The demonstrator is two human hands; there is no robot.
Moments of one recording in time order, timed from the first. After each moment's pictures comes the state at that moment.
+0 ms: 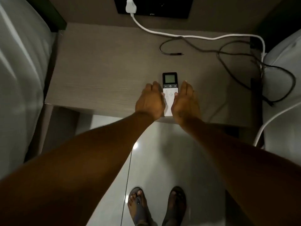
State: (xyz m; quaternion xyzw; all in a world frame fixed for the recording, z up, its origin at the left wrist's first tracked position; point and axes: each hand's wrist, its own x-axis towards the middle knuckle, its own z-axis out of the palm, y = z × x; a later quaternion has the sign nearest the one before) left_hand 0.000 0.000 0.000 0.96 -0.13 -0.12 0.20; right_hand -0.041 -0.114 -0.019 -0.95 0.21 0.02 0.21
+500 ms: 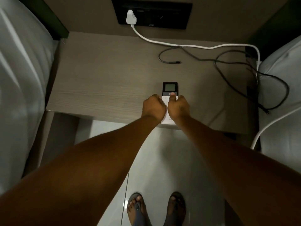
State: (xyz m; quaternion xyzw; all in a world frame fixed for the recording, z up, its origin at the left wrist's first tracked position) left_hand 0.007 -0.015 0.009 0.92 0.04 -0.21 0.34; right_hand -0.012 -0.100 0.004 -0.79 0.41 0.10 0.46
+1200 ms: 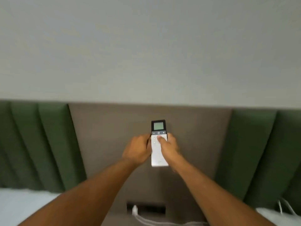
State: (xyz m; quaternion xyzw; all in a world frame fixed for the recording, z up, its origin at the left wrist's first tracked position) left_hand 0.123 -0.003 0.657 0.89 -0.29 0.15 0.32; right_hand 0.083 -0.130 0.656 -0.74 0.14 -0.16 0.63
